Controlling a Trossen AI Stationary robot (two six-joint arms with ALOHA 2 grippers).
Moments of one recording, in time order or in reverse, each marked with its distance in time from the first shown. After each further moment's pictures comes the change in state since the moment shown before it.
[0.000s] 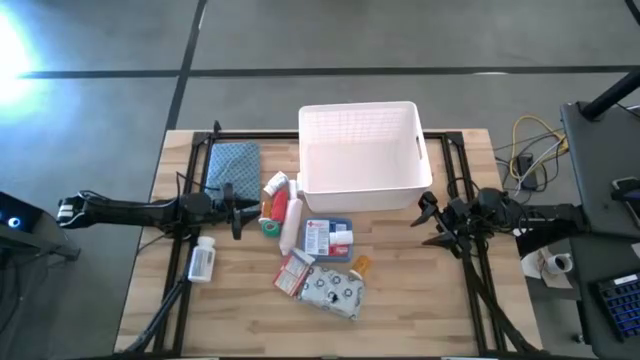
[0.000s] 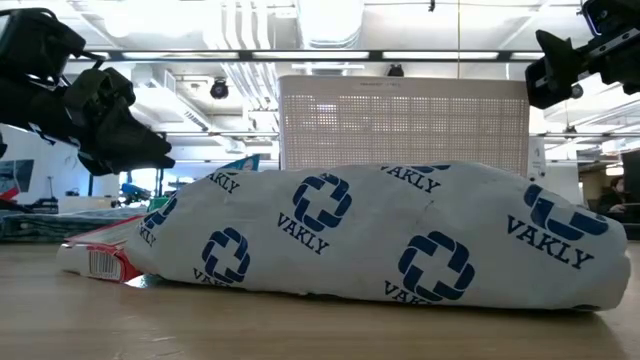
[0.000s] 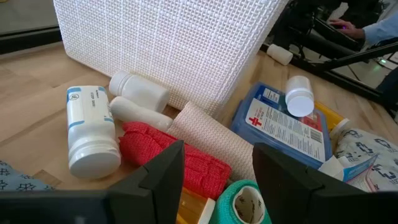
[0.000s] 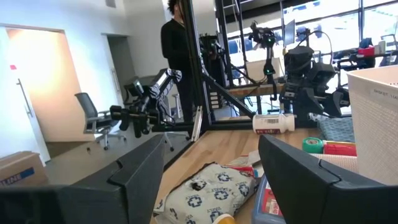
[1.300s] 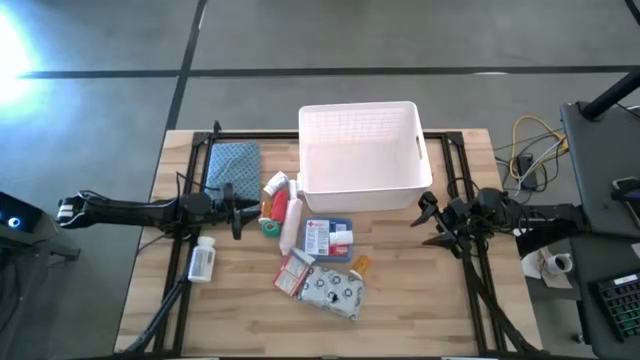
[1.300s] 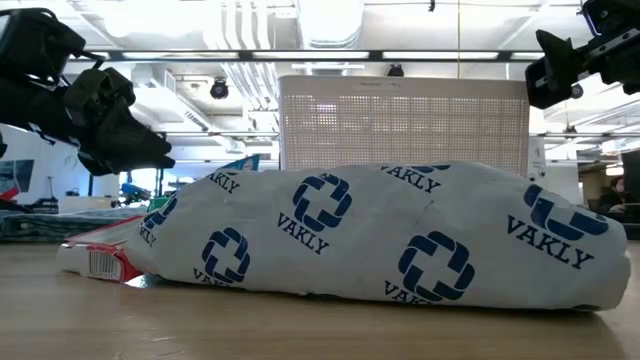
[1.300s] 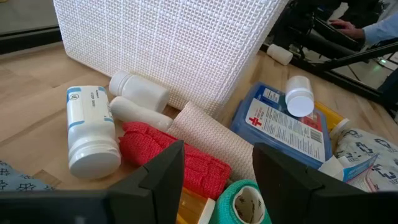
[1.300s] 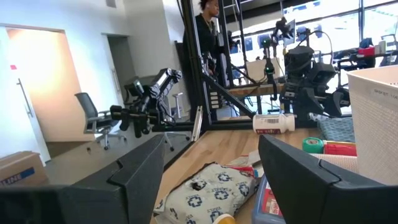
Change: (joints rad) left arm 0.000 0.000 0.000 0.000 0.000 0.000; right arm 0.000 0.000 0.000 0.000 -0.002 0.000
